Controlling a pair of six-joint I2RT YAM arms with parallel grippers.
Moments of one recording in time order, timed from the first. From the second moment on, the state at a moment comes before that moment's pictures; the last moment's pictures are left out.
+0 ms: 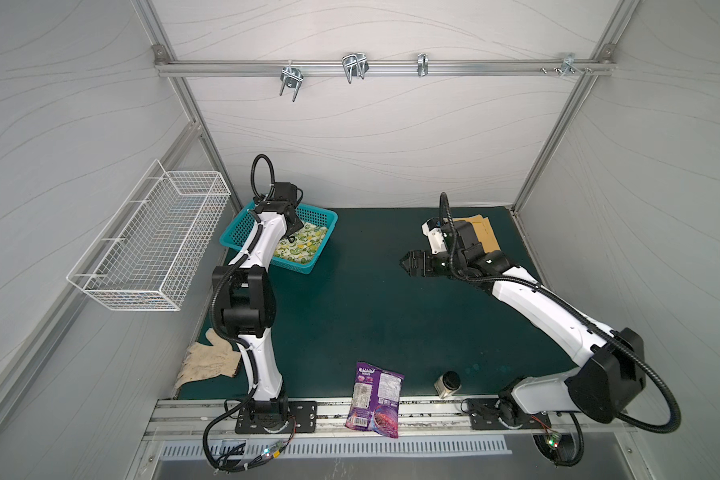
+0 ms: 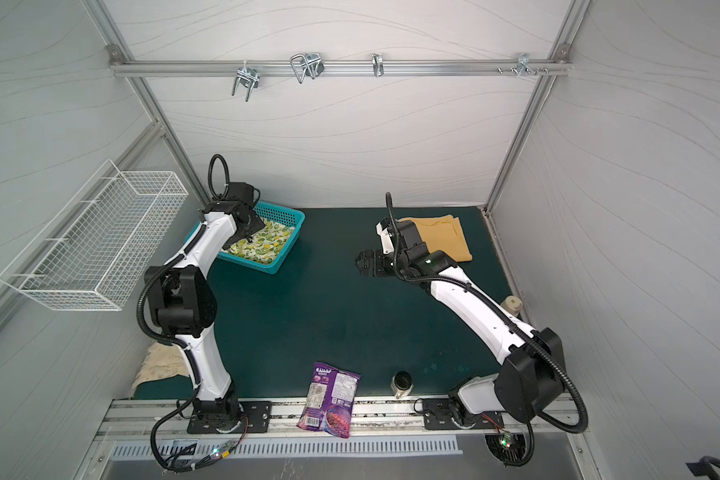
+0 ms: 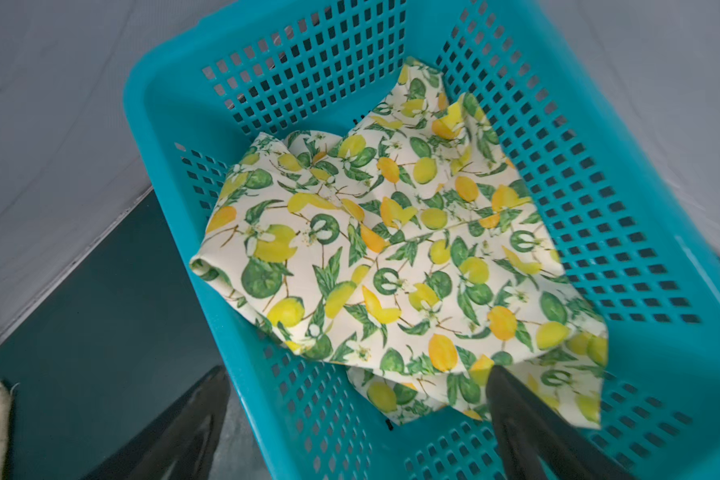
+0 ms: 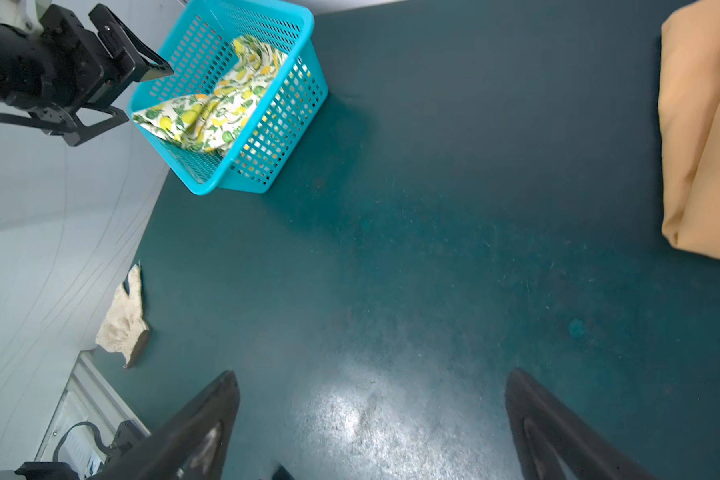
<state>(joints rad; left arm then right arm) -0.01 1.99 1.80 -0.91 -0.44 -0.62 0.60 1.38 1.18 -0.53 -0.21 0.40</state>
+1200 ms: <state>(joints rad) 0.00 2.24 1.98 -1.02 -0.54 -0.45 0.60 1.41 1.07 -0.43 -0.28 0.44</state>
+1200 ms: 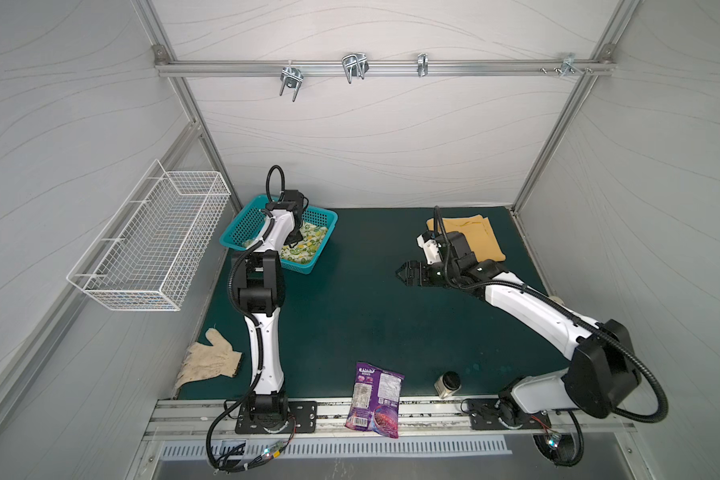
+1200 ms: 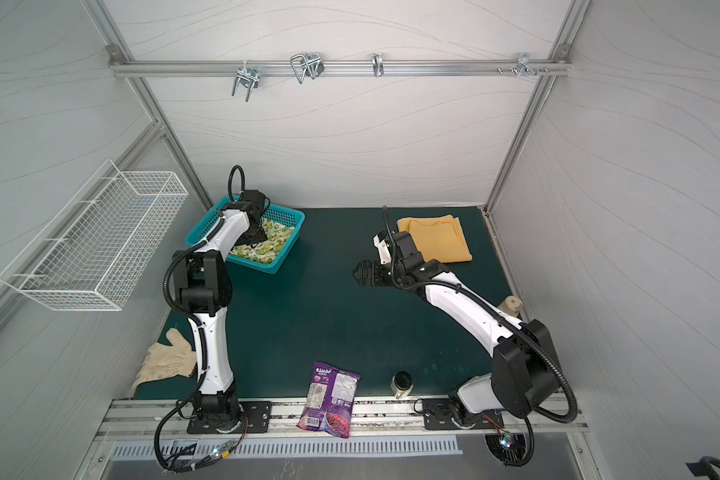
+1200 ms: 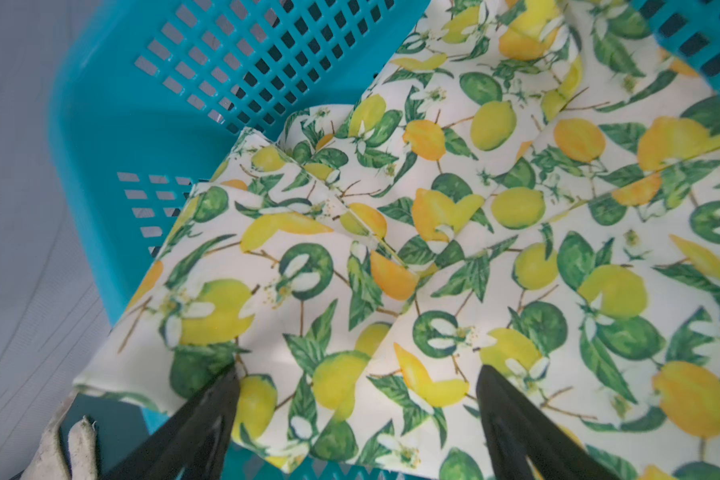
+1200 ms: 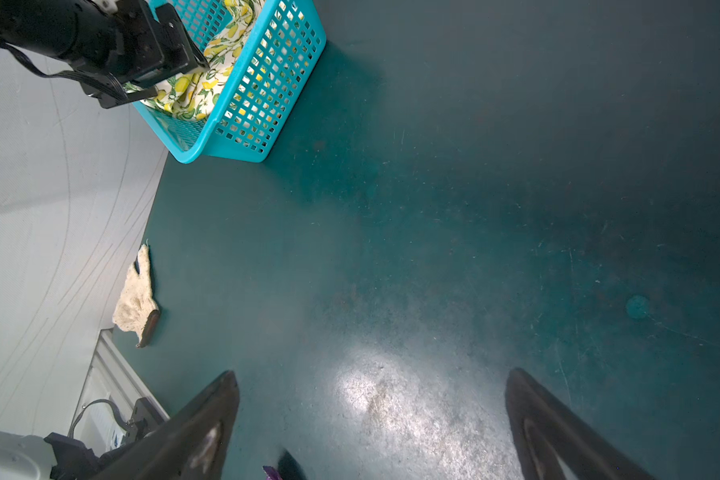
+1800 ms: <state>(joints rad) 0.01 2.31 2.00 -1.05 -0.60 -0.34 0.60 1.41 1.03 -0.39 -0.31 0.47</state>
